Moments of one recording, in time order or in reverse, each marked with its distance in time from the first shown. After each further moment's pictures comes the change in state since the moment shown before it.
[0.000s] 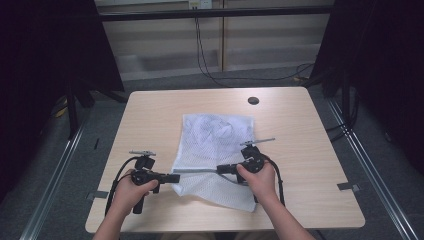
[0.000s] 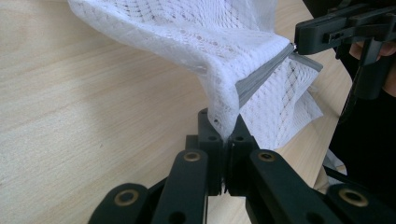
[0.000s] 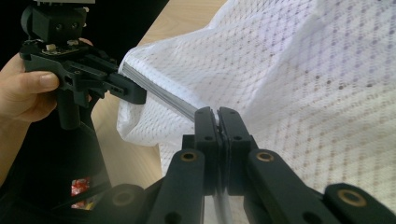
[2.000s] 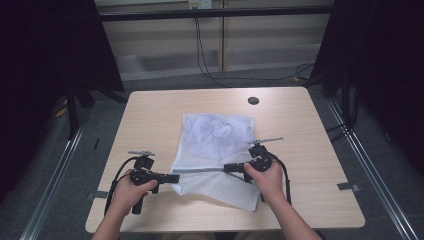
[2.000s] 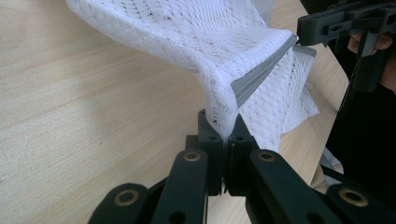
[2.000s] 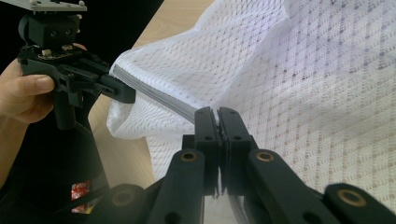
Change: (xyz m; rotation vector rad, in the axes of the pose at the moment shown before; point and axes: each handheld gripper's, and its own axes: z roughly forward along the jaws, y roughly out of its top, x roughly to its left) left arm 0.001 -0.001 -0.002 0.002 0.003 0.006; right arm -0.010 -0.001 -0.016 -0.010 -0.015 0.023
